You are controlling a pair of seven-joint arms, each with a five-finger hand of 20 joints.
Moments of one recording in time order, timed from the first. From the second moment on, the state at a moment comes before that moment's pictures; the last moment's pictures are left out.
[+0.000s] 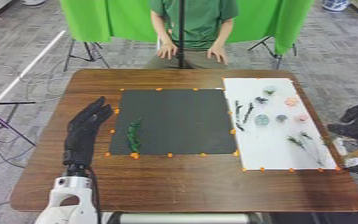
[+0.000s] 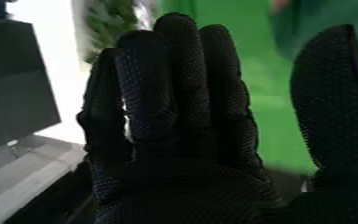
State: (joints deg) left arm 117.7 -82.7 -94.2 -115.2 68.9 -0.7 15.5; right arm -118.7 -66.6 114.9 -124.1 -152.7 -13.1 12.8
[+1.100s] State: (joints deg) left arm 117.9 -82.8 -94.0 -115.3 68.9 -0.6 15.2; right arm -115.6 -67.2 106.6 -111.9 -157.4 -8.0 13.9
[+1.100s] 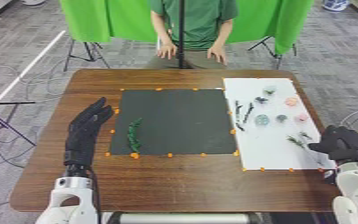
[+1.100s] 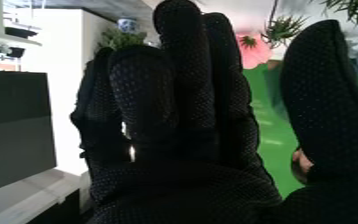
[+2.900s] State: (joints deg) left arm 118.6 -80.8 -94.0 -115.6 68.0 1.0 13.6; right arm -101.1 -86.5 67.6 -118.9 -144.9 0.5 21.1
